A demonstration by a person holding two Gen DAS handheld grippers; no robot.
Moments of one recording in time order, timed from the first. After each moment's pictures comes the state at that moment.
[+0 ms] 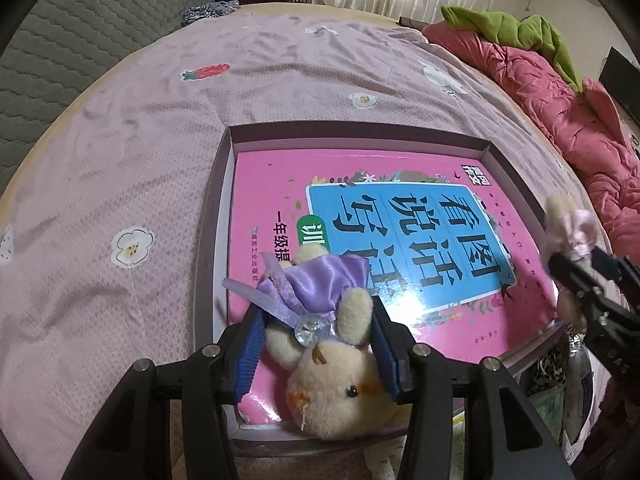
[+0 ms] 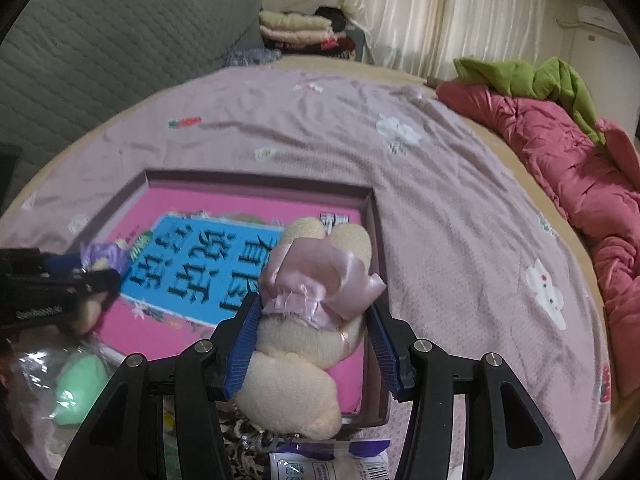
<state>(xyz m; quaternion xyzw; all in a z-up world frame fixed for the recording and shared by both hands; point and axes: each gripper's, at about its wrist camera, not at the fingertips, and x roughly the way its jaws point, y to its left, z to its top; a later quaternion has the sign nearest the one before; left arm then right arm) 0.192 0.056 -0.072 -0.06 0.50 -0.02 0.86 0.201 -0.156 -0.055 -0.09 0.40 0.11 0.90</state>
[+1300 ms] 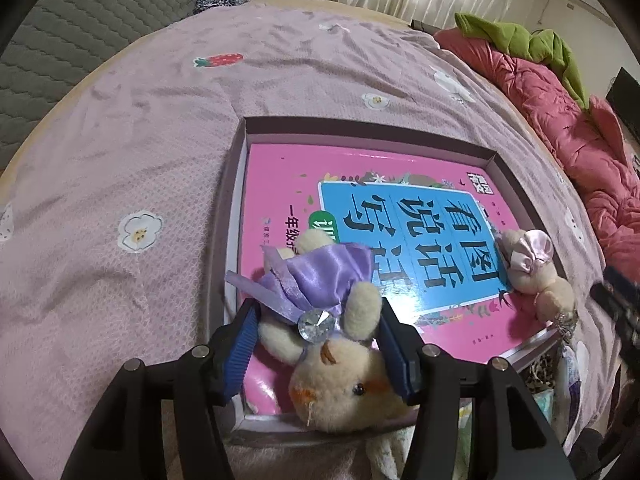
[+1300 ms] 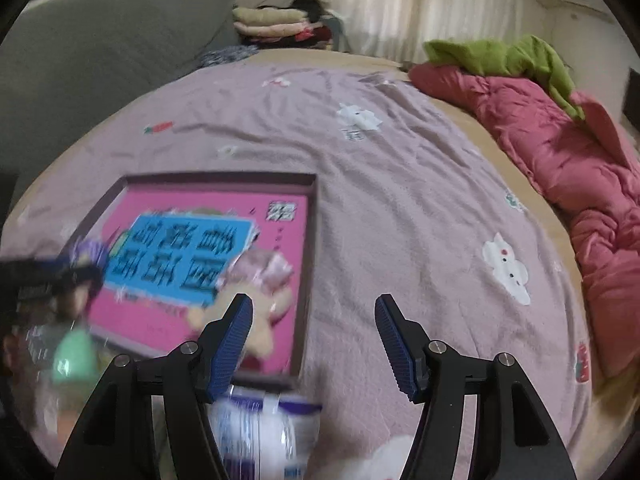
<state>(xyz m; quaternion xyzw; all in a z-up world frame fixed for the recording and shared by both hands) 0.189 0.066 -0.069 -0.09 0.51 -0.01 0.86 0.179 -0.207 -0.027 -0.09 0.42 0.11 0.90</state>
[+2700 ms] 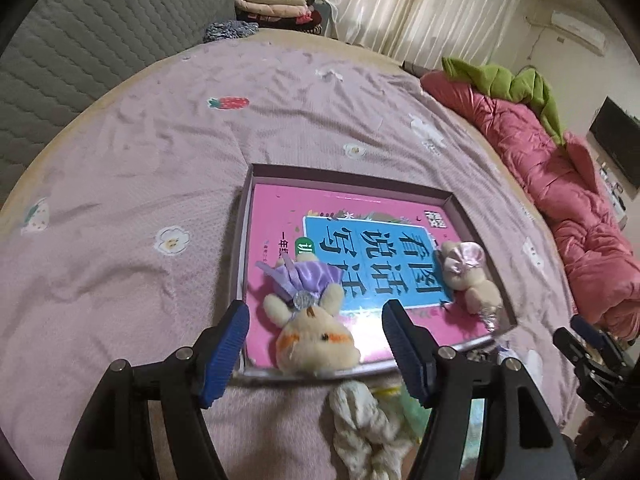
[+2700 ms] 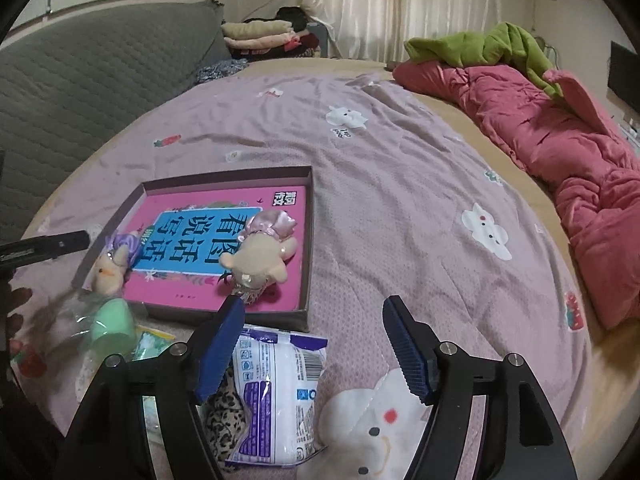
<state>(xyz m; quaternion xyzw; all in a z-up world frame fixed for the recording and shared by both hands) 0.136 0.074 -0.007 -0.13 0.45 -0.02 0.88 0.121 -0.228 -0.003 -0.03 0.40 0.08 0.91</state>
